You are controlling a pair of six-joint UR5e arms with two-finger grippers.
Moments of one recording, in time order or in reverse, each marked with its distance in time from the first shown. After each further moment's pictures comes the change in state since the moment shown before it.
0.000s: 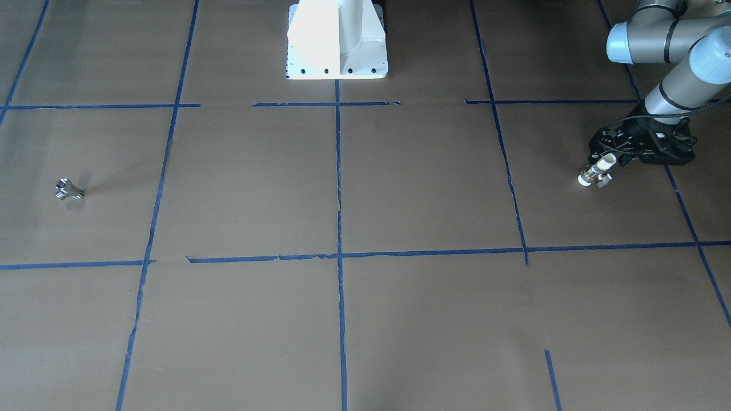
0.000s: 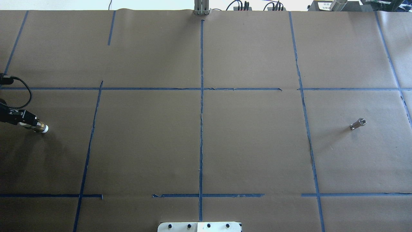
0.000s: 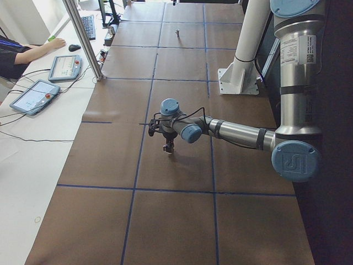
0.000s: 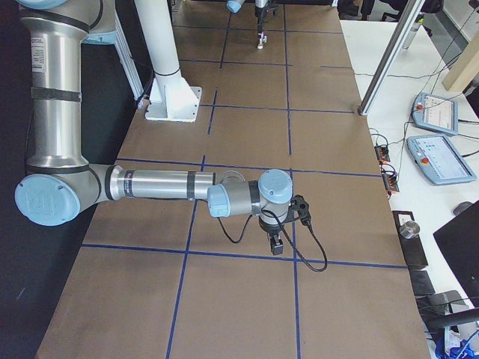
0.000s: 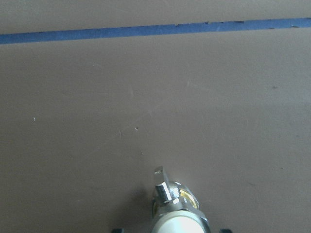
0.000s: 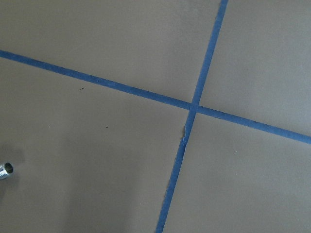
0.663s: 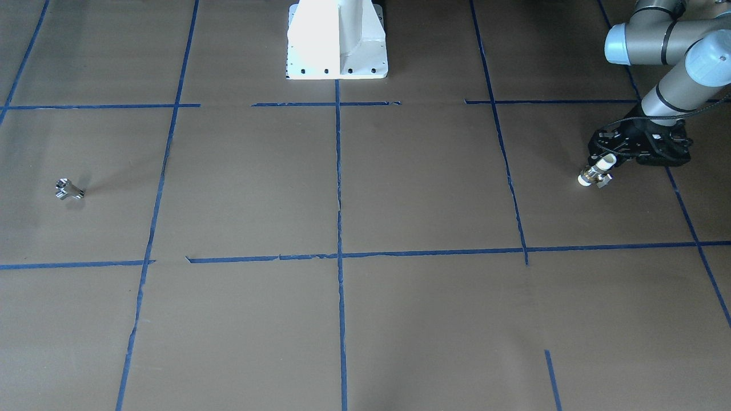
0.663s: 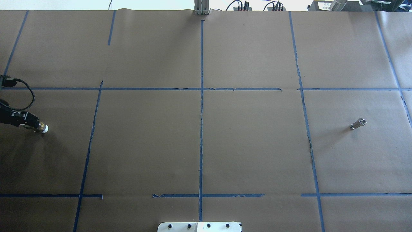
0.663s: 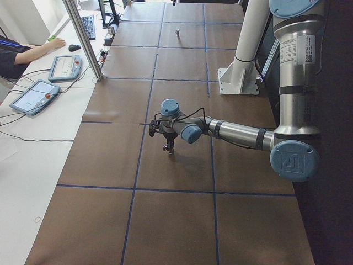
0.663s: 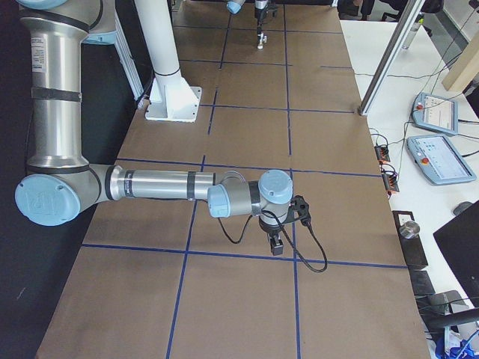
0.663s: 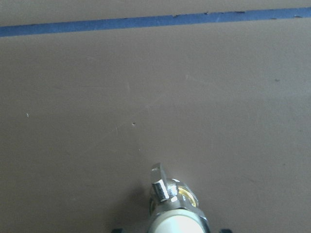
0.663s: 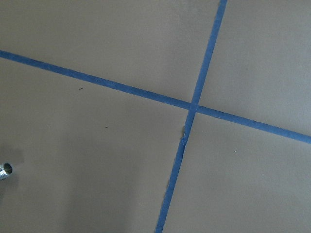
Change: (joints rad) left arm 0.006 -0.005 0.005 -0.001 0.000 0.000; right arm 0.000 0.001 -0.003 0.000 0.000 0.002
